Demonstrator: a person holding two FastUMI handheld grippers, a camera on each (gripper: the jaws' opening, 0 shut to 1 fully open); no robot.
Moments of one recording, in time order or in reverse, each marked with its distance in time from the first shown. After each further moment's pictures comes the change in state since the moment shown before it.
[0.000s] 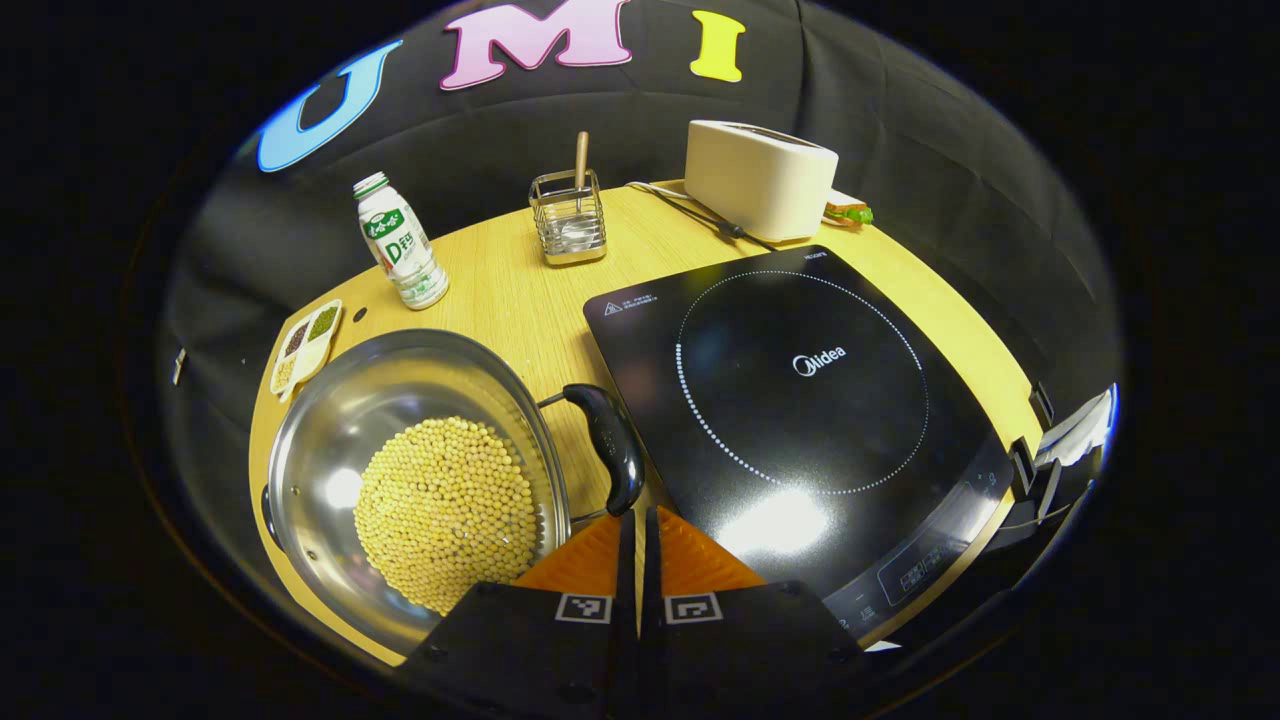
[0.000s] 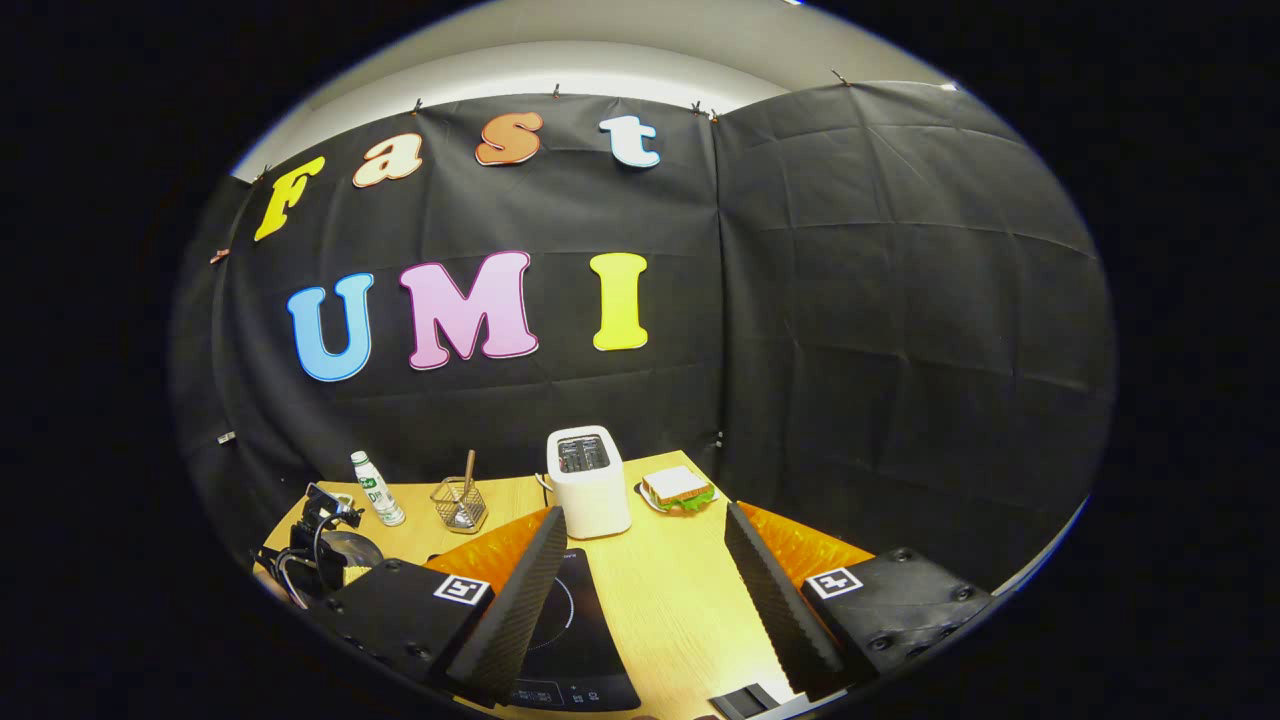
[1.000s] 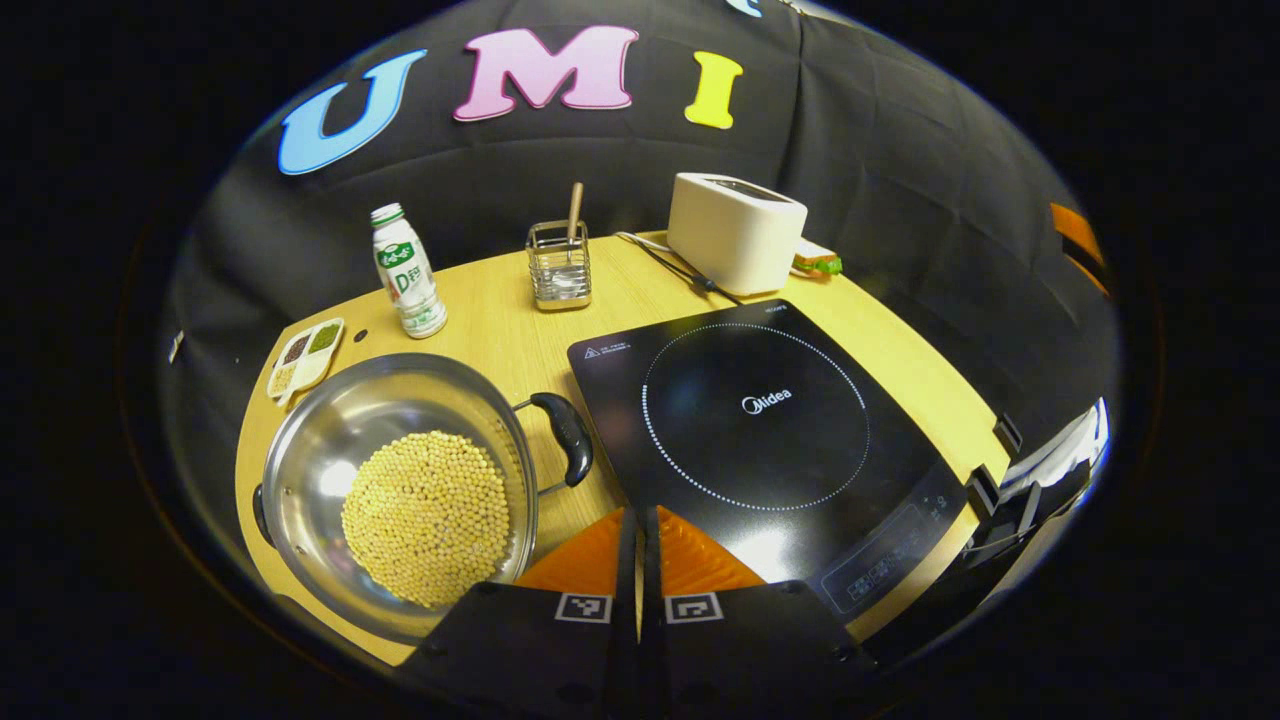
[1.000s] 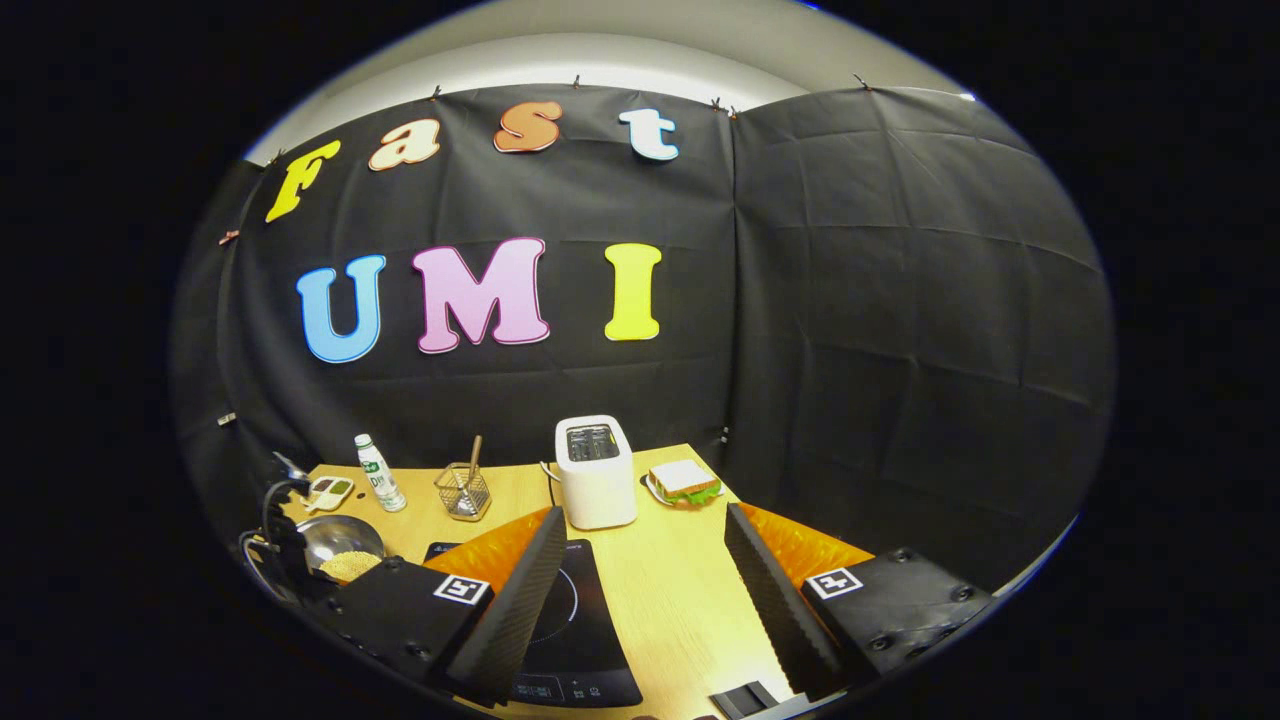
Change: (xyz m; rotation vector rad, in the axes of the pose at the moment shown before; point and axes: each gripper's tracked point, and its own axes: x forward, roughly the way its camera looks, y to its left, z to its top) left arm -0.045 -0.017 0.006 -0.087 -0.195 -0.046; right arm 0.001 0.014 -0.012 -0.042 0.038 0.010
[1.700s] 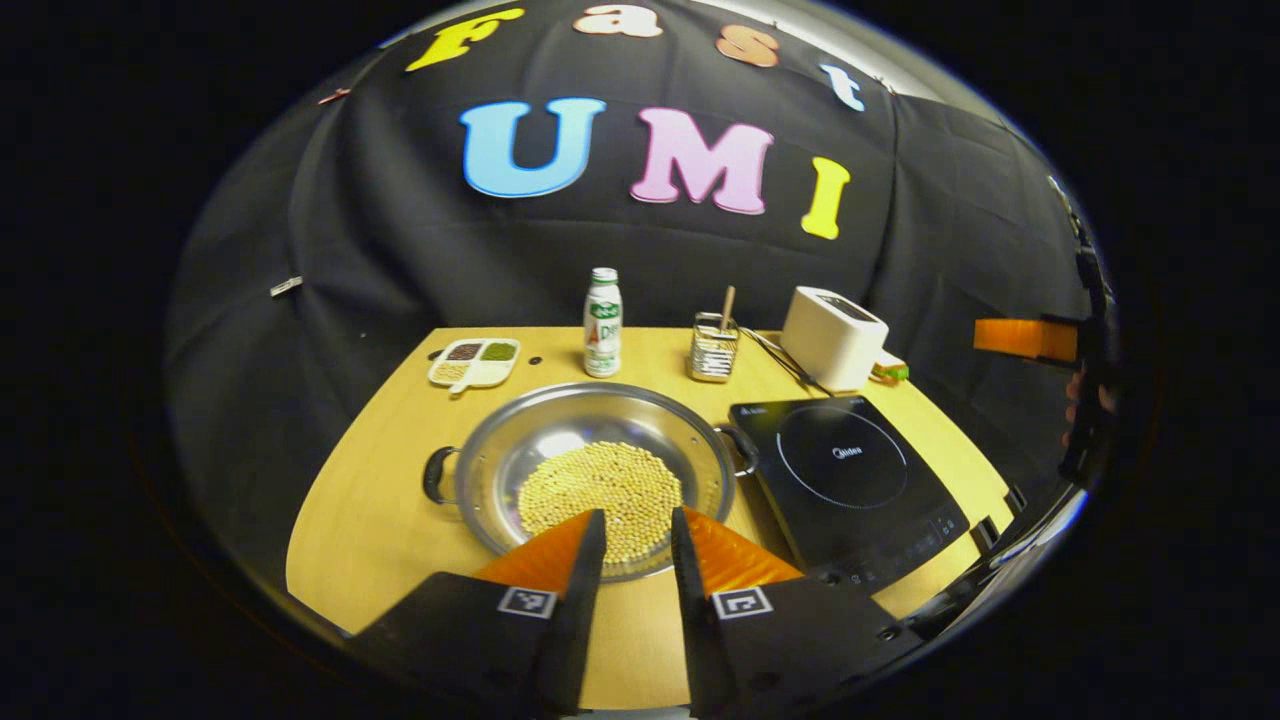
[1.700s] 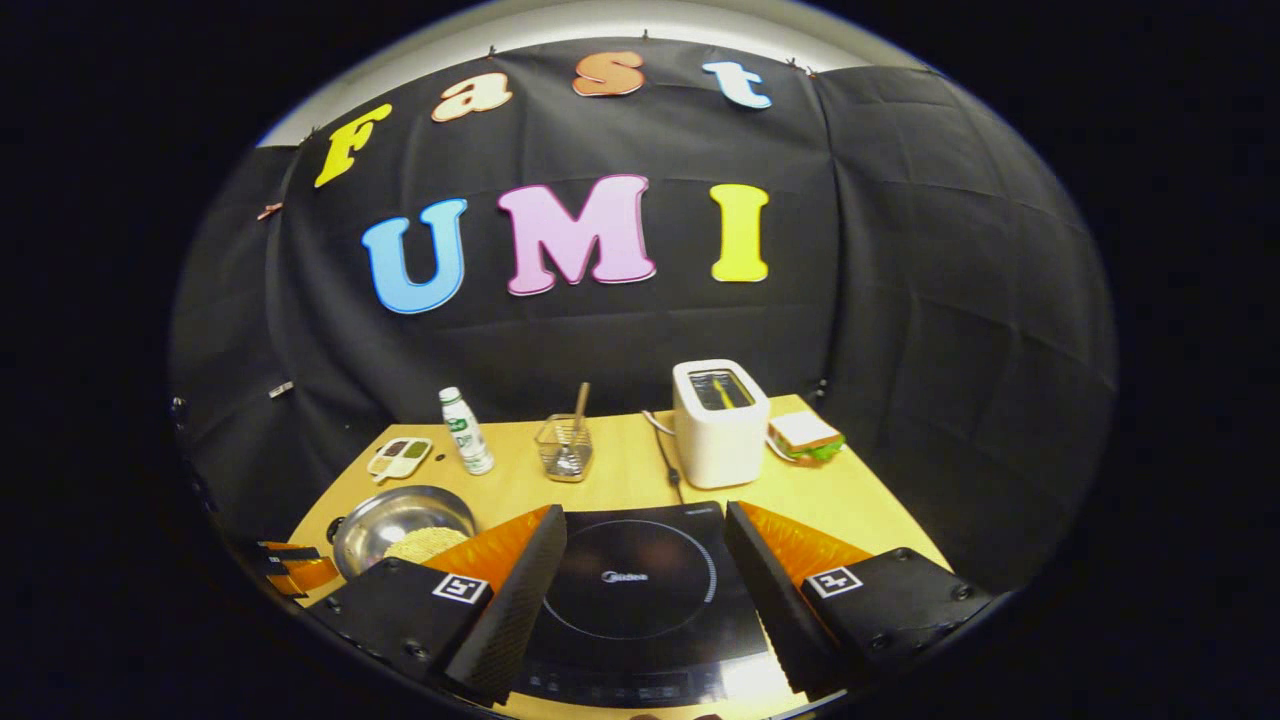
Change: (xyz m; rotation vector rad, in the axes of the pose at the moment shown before) left arm -0.153 0.136 -0.010 -0.210 -0.273 0.226; right arm 0.024 0.174 -0.049 -0.024 0.171 0.259
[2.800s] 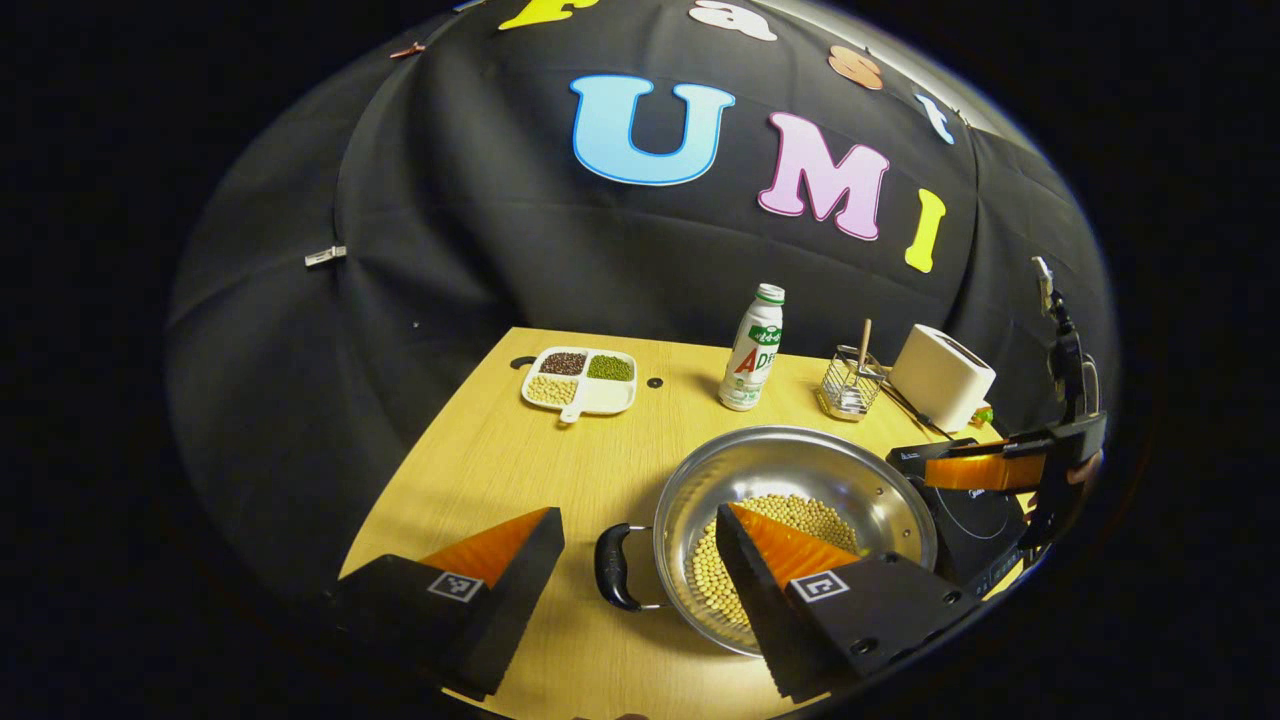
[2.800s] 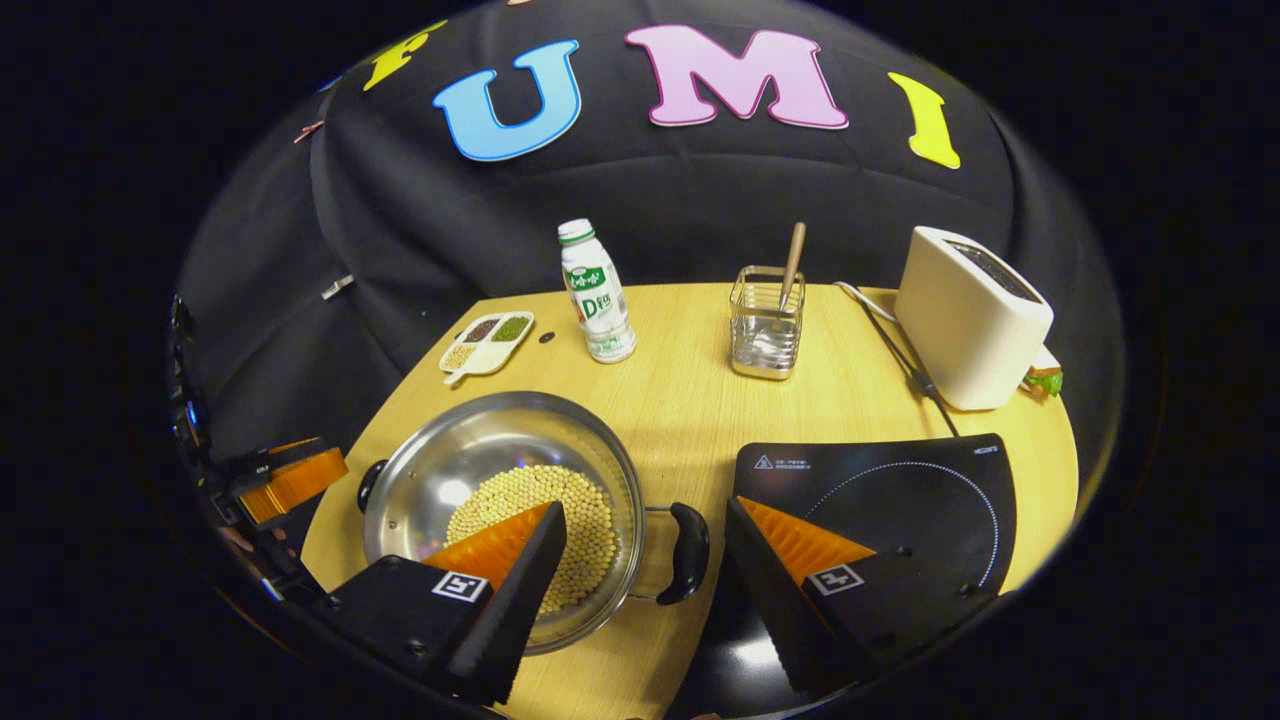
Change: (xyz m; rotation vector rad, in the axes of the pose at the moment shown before) left arm 0.109 0.170 0.013 -0.070 0.007 0.047; right arm 0.152 0.182 -0.158 -0.060 0.415 0.255
